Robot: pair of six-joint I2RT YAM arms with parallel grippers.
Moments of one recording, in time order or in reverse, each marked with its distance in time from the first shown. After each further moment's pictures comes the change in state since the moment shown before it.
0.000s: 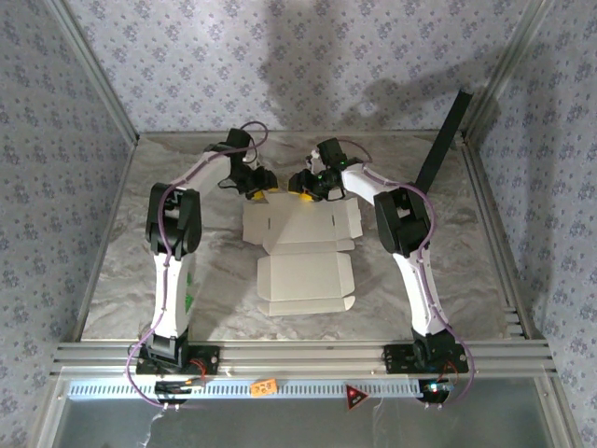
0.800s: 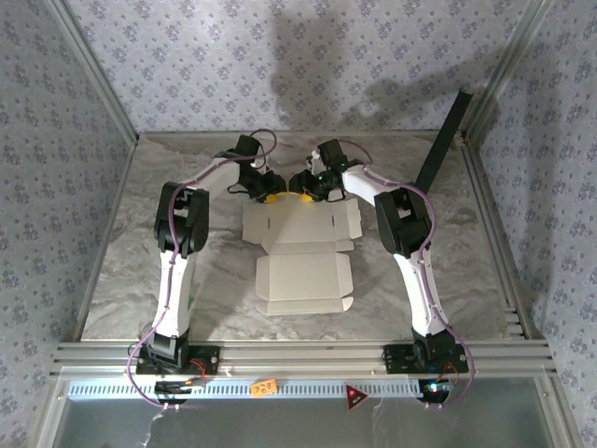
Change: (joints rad) left arm -0.032 0.068 -0.019 0.129 0.071 -0.060; right arm 0.001 -0.017 -0.036 0.039 0.004 0.000
